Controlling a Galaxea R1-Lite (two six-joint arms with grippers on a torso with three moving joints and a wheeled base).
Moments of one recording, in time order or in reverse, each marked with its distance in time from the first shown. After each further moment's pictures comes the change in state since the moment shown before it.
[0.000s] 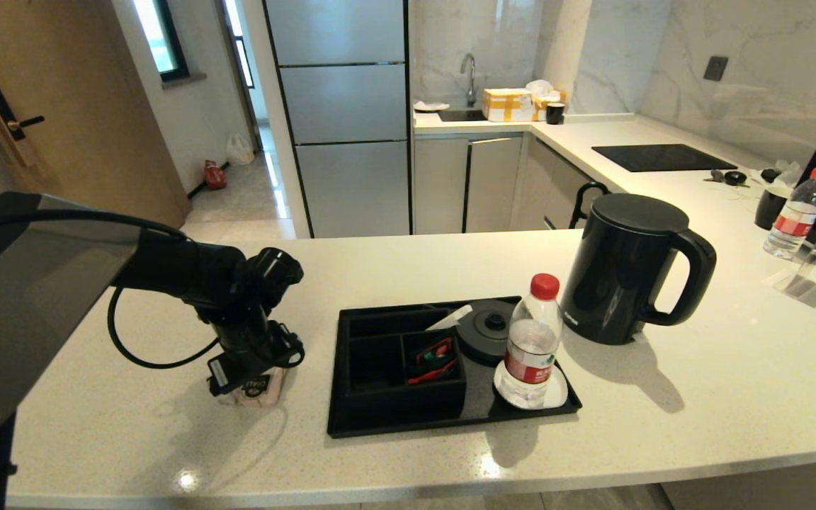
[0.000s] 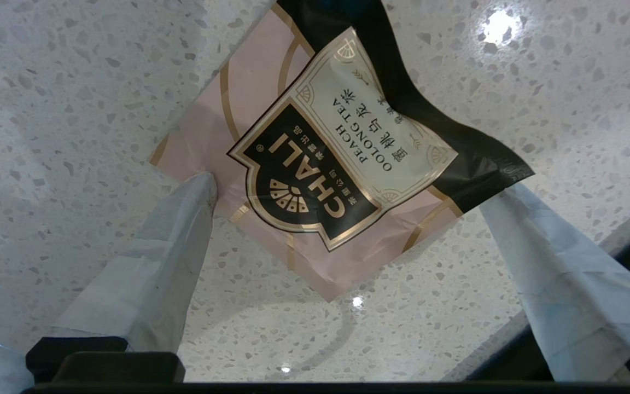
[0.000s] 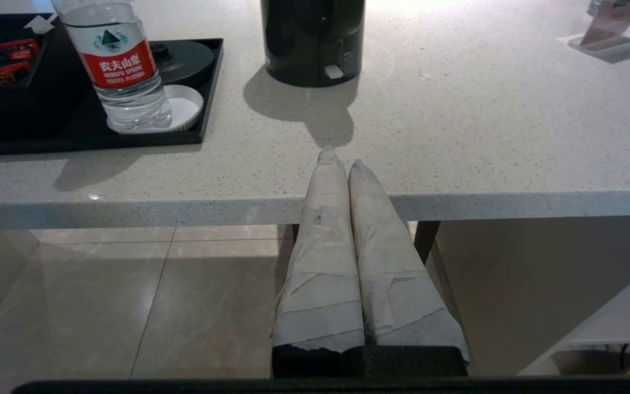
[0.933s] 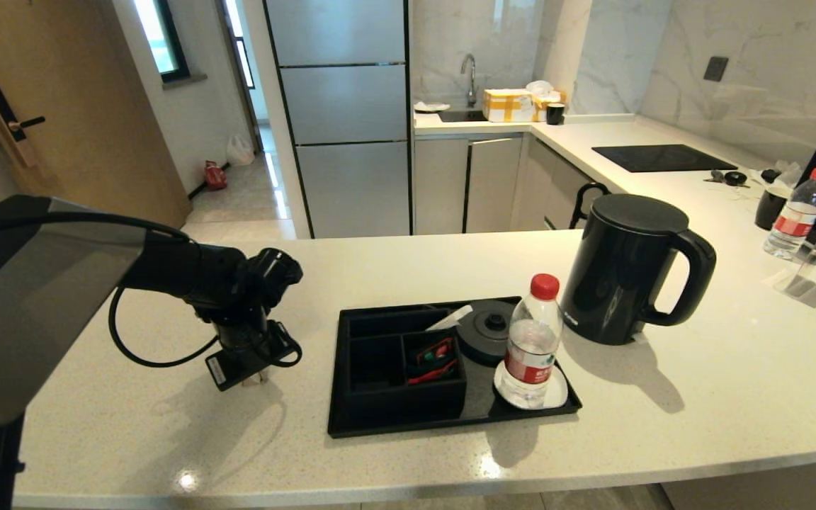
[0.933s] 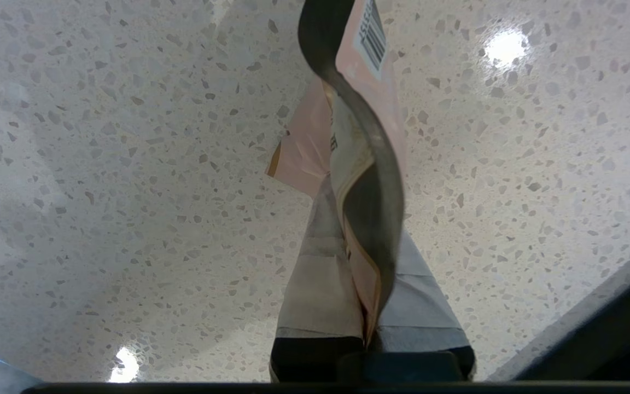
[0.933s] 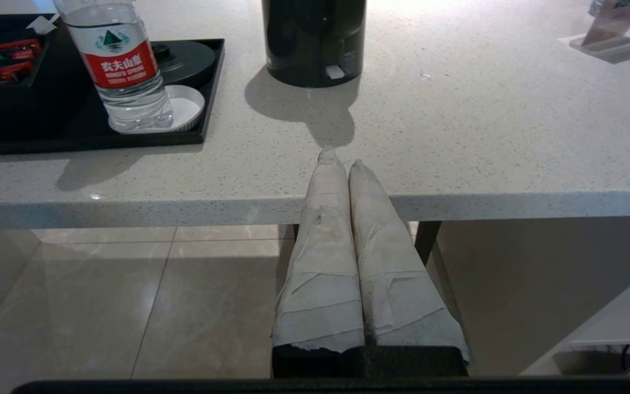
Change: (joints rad) left arm -0.001 0.030 -0.007 -0.002 0.038 0.005; right arm 0.000 0.000 0.000 0.000 0.000 0.000
